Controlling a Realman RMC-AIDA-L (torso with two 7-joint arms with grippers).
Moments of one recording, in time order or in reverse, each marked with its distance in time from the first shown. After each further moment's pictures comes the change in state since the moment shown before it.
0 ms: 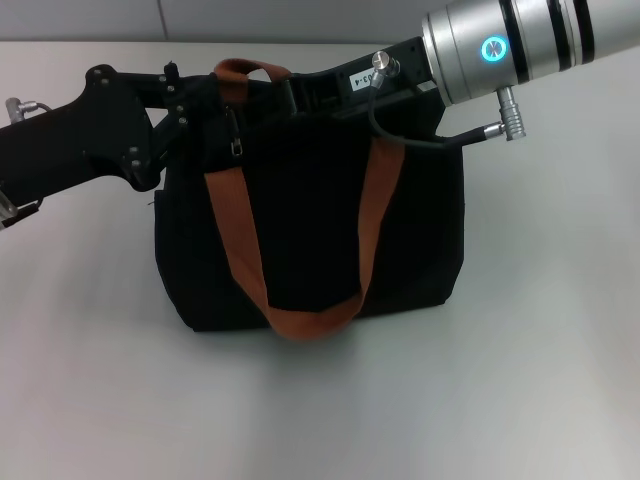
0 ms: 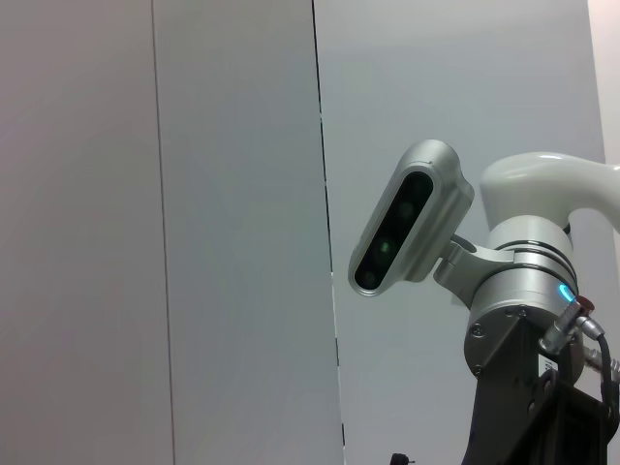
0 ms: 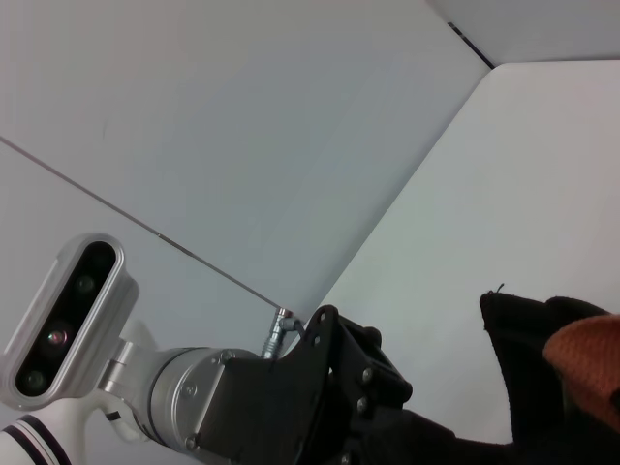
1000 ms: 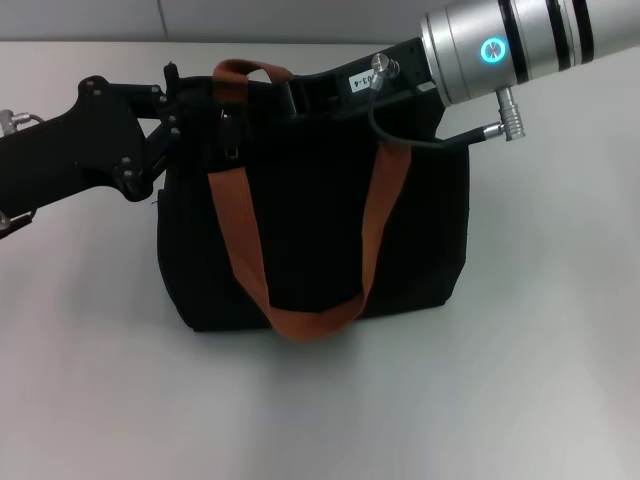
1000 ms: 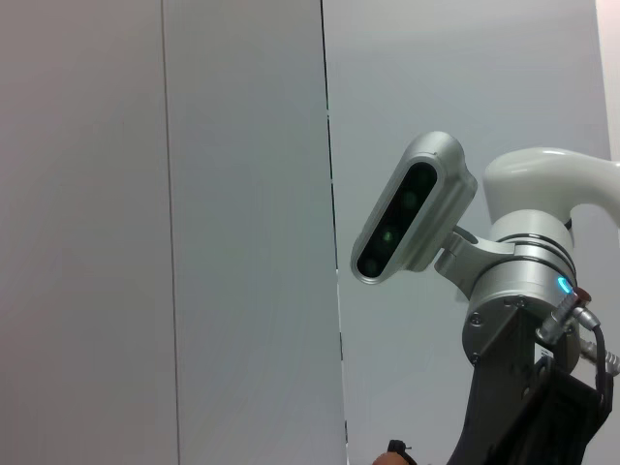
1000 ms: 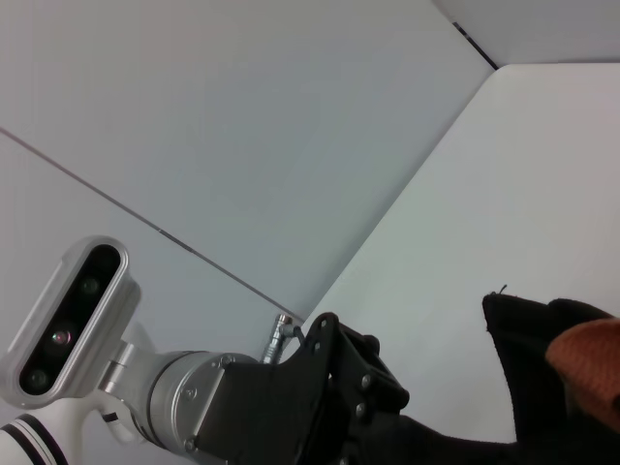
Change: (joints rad) left arm 0.022 0.000 0.000 0.000 0.000 0.005 0.000; right arm -0.002 0.000 -0.009 -0.009 0.004 0.003 -0.015
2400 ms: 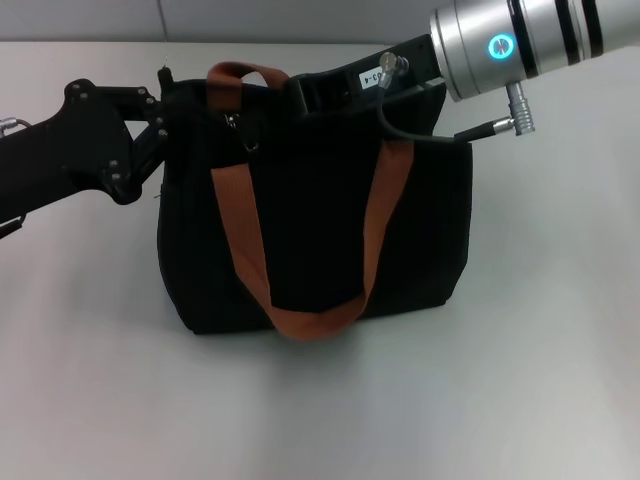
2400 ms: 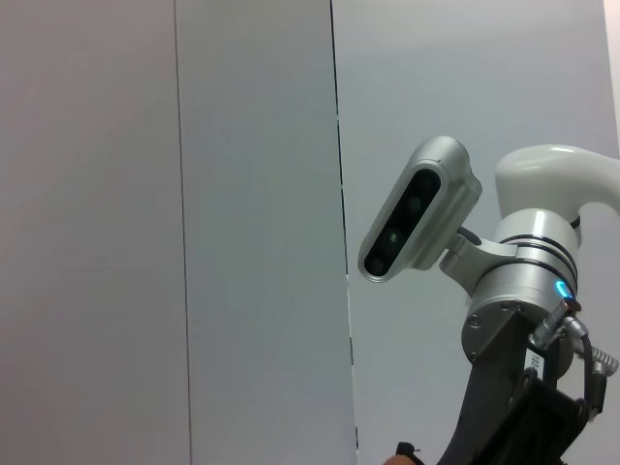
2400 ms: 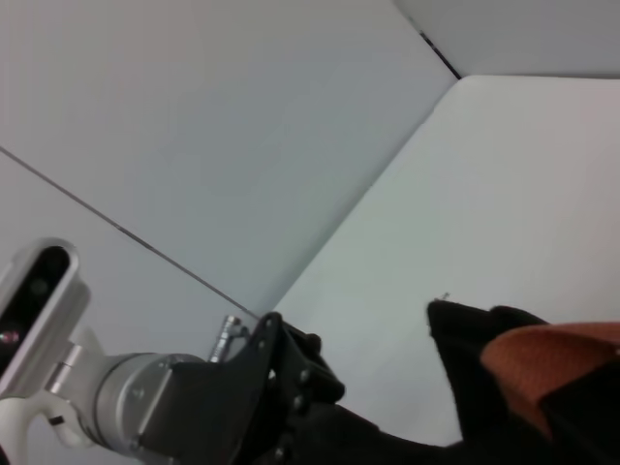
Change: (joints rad) left arm 0.015 0.002 -0.022 0.000 0.001 0.013 0.009; right arm -0.027 0.001 -0.017 -0.077 -0.051 0.021 0.037
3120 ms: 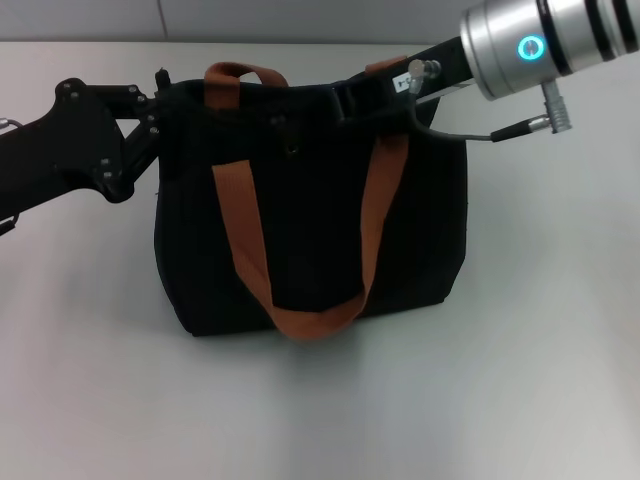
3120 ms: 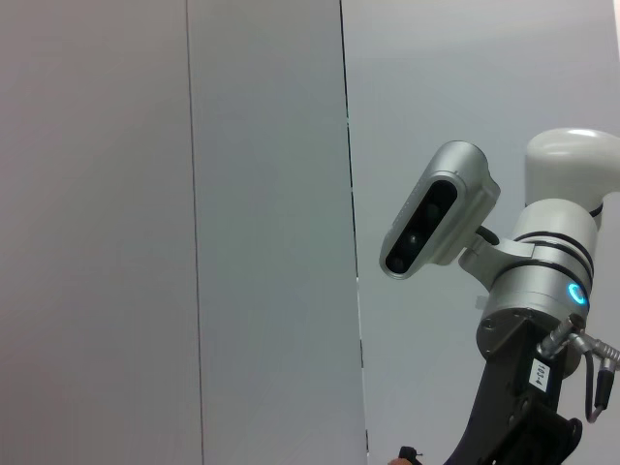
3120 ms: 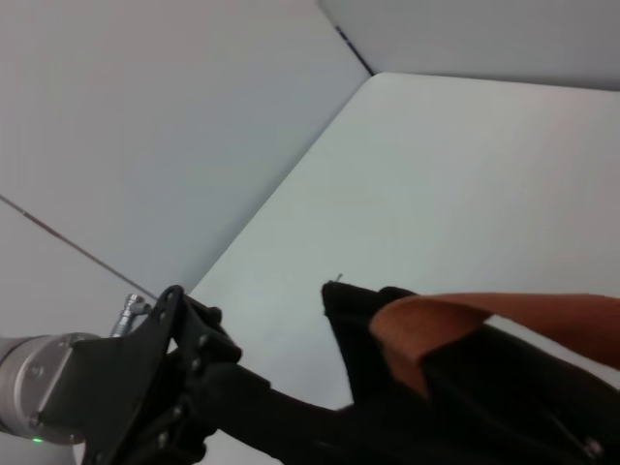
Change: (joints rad) left arm 0.007 0.003 -0.015 0.000 0.000 0.003 0.000; right arm -0.091 0.003 -0.046 -0.209 -0.113 0.000 0.123
